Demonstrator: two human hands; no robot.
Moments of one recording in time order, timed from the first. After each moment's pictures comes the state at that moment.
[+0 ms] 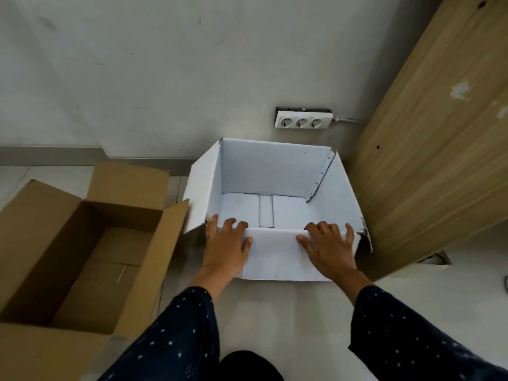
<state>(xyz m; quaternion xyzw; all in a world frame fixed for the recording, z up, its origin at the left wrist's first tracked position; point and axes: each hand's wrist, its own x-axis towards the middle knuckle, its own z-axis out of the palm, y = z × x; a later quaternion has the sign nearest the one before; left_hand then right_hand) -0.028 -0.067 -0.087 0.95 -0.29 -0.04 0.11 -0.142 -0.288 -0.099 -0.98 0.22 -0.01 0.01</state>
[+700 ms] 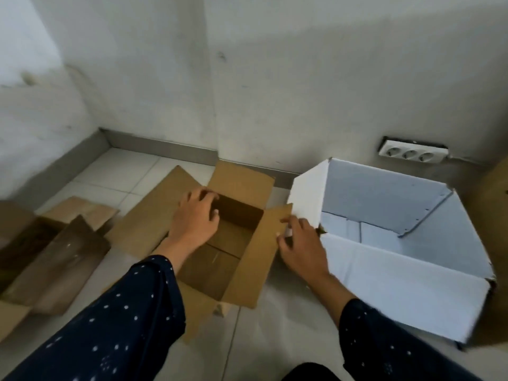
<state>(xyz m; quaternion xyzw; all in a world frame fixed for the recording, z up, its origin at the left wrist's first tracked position) 0.047 0.212 -0.025 0.98 -0.12 0.08 0.16 -0.045 -0.014 -0.050 -0.95 0.09 -0.08 0.29</state>
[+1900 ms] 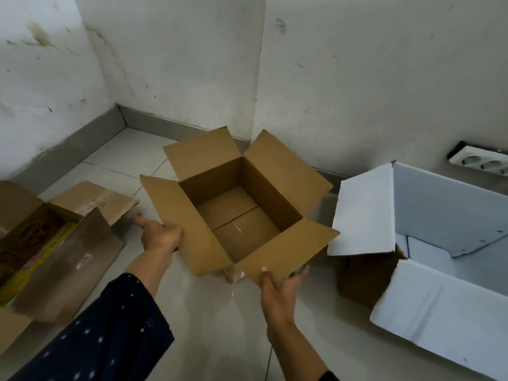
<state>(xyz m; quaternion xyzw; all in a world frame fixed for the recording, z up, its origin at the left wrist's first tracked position) 0.111 0.349 -0.116 0.71 0.37 0.00 0.60 -0.013 0.160 -0.146 -0.68 0.37 -0.04 0.64</state>
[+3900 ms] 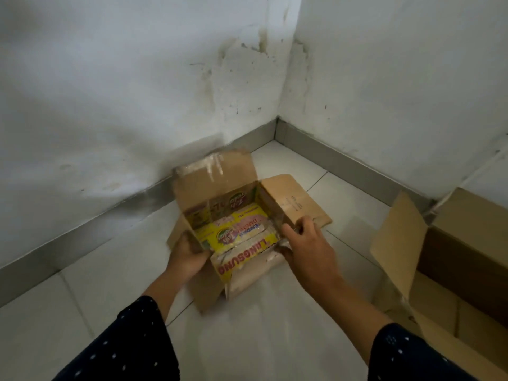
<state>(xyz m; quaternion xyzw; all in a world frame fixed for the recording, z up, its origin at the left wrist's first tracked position) 0.149 0.709 -0.227 0.78 0.35 -0.01 0.52 0.204 0.464 -0.161 -0.96 -0.25 -0.06 0.10</state>
